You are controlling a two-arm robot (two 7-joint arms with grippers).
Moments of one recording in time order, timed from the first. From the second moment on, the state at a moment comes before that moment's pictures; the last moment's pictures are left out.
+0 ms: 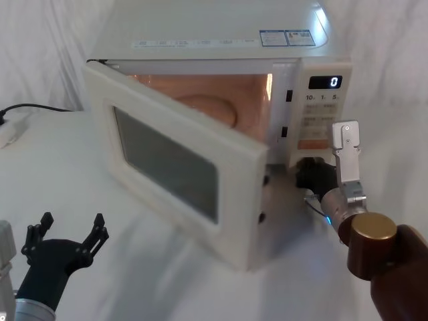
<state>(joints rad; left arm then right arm) 0.27 0.24 0.04 -1.85 -0.25 -0.02 -0.02 0.53 -0.05 -0.09 -0.86 -0.04 -0.01 0.02</state>
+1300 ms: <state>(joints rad) 0.27 0.24 0.04 -1.85 -0.25 -0.02 -0.02 0.11 0.04 -0.12 -1.46 0.01 0.01 0.11</state>
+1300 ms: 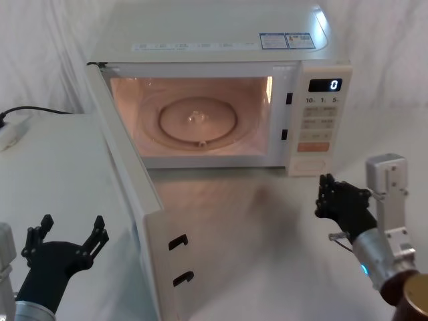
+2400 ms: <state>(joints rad) 0.27 0.24 0.04 -1.85 -0.25 -0.02 -0.02 -0.05 0.05 -0.05 -1.58 0.08 -0.10 0.09</state>
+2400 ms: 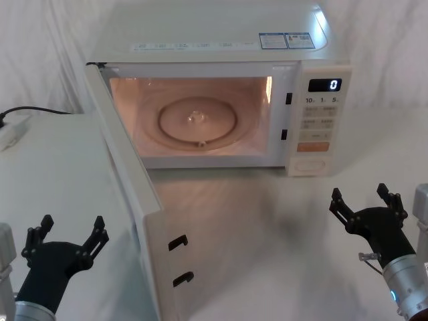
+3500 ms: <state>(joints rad) 0.27 0.24 0.04 -1.85 -0.25 -0.02 -0.02 -0.04 0.05 -0.06 -1.58 0.08 -0.09 0.09</state>
